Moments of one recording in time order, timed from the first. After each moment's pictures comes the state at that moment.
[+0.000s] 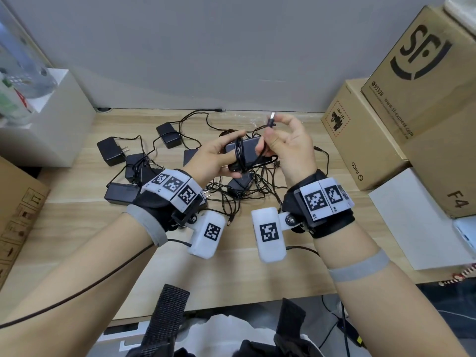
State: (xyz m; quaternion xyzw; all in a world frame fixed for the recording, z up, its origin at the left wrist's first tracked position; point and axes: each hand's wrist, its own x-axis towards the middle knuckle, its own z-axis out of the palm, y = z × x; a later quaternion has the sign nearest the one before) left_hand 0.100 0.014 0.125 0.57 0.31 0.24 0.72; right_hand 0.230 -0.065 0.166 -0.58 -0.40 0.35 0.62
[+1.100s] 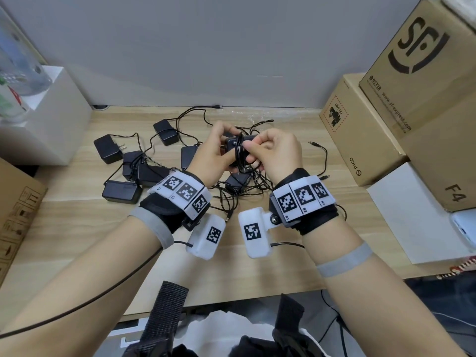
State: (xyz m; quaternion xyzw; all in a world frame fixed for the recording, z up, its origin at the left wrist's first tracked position) left_hand 0.107 0.001 0.124 0.66 0.34 0.33 0.59; right_hand 0.222 -0.058 0.150 -0.74 -0.40 0.27 0.47
